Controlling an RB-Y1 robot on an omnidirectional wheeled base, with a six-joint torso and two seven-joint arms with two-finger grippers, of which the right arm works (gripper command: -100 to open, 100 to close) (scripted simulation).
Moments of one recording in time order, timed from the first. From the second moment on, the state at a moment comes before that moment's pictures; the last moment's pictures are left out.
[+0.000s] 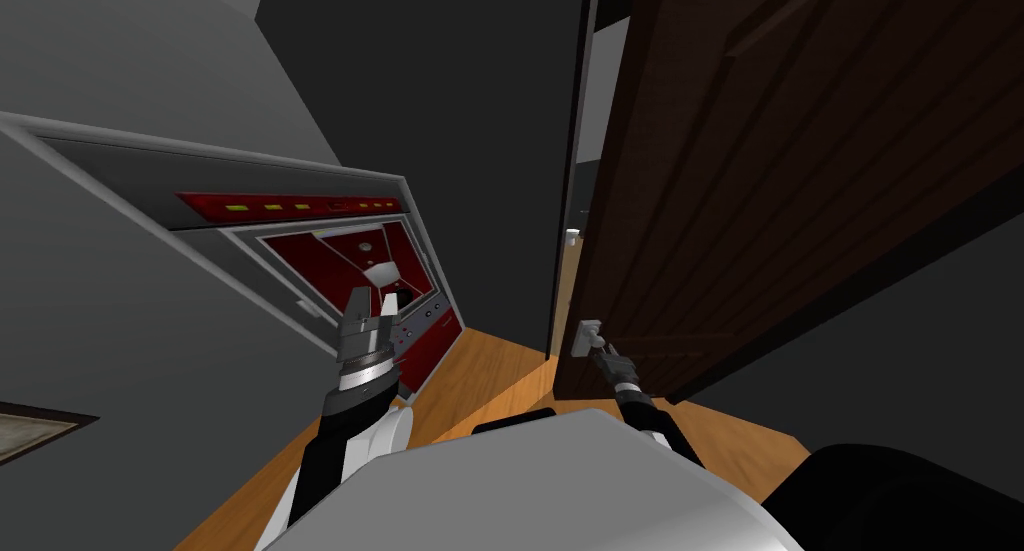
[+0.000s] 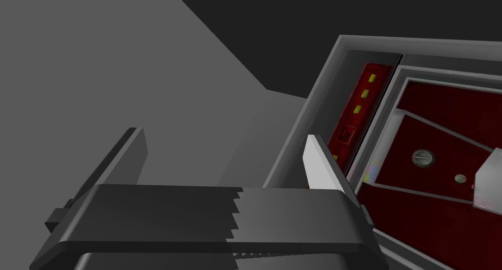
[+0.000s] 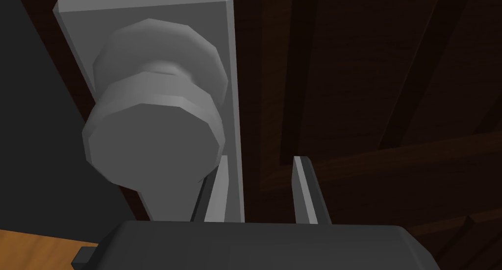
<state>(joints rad) 0.64 -0.22 -0.05 -1.76 -0.69 -0.32 -1.18</state>
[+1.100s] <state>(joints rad) 0.64 -0.22 -0.05 -1.75 -0.69 -0.32 -1.18</state>
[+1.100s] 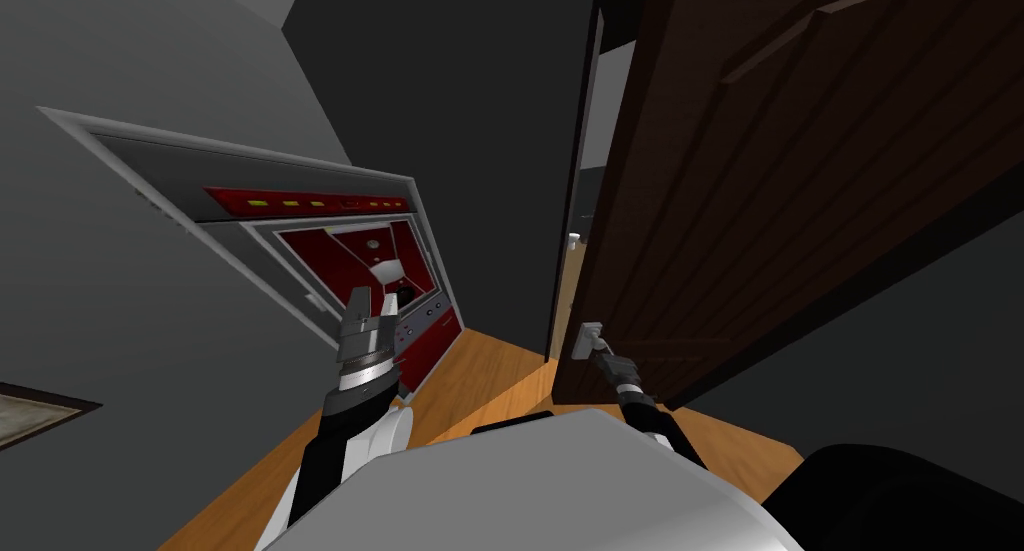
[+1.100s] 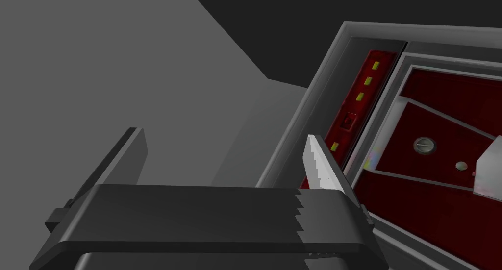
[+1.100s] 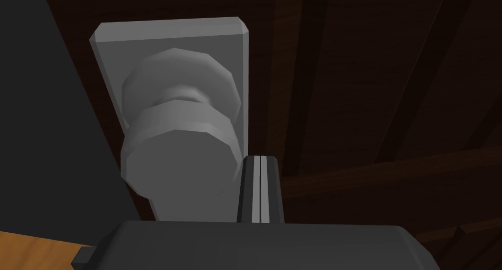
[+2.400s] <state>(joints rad) 0.56 -0.25 0.02 -1.69 -0.67 -0.42 -1.20</state>
